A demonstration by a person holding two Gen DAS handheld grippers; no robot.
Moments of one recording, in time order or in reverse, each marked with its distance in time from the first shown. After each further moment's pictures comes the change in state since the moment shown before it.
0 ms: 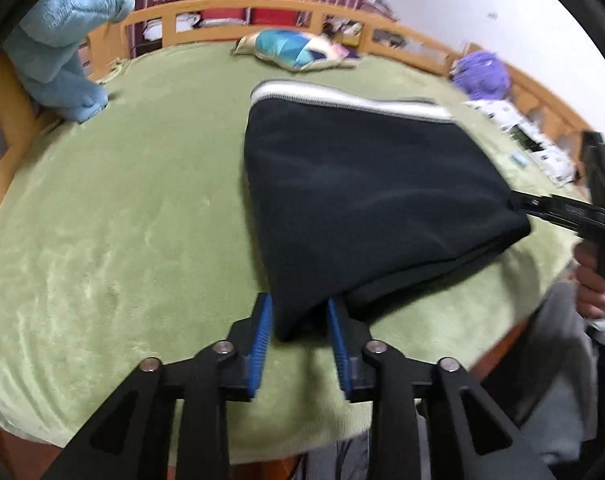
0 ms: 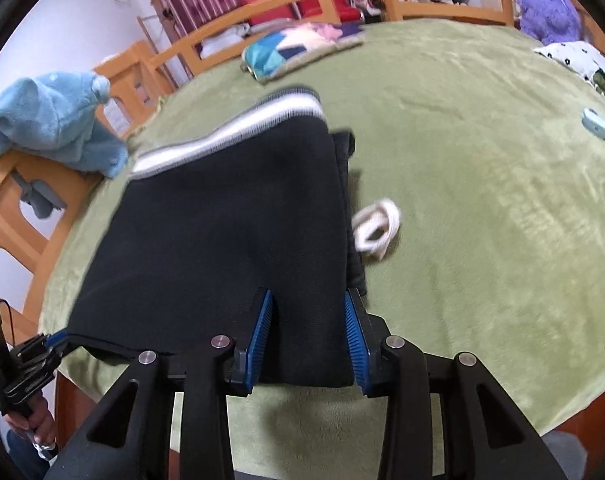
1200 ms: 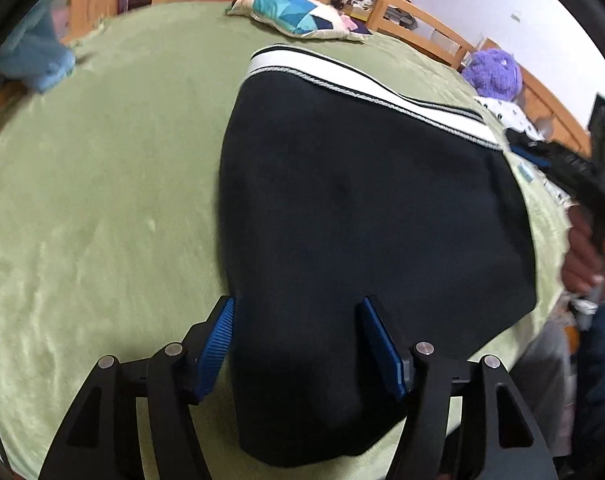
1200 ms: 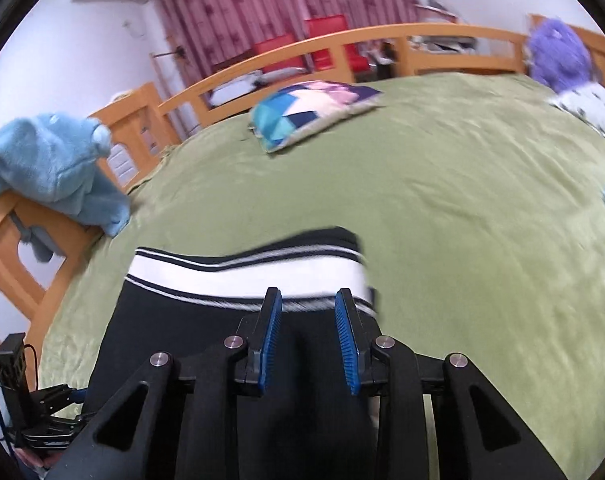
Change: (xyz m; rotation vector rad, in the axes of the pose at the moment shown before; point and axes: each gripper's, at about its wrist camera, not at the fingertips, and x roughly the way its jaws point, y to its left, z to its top) left arm 0.082 0.002 0.053 -0.109 0.157 -0.091; right arm 0.045 0.017 0.107 -0.068 -0.163 0.022
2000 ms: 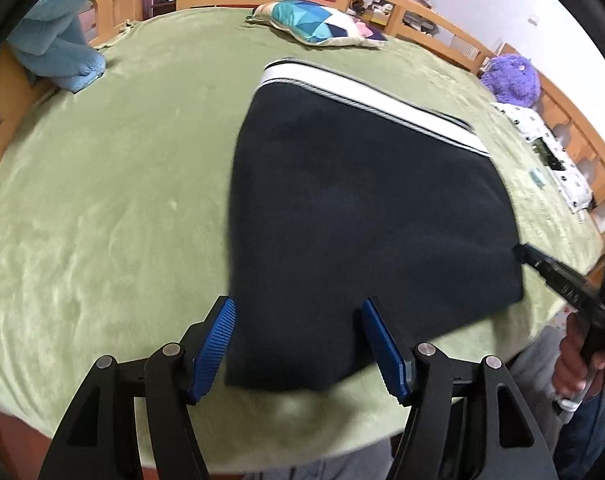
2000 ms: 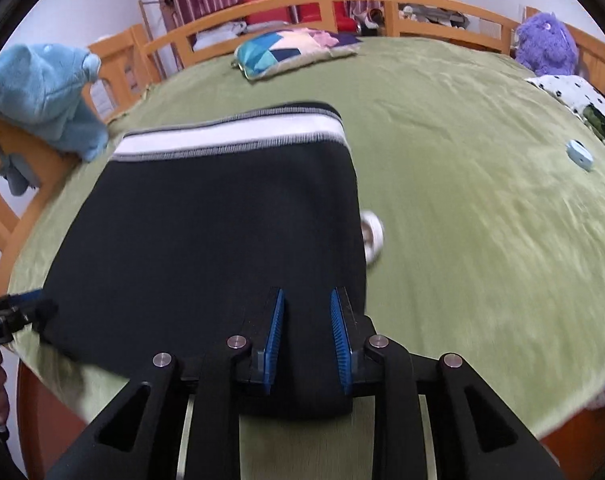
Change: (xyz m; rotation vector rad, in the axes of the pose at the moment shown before) left arm -0.038 -0.030 -0.021 -0.018 -0.028 0.106; right arm -0.048 0.001 -0.102 -0.030 0.168 -0.152
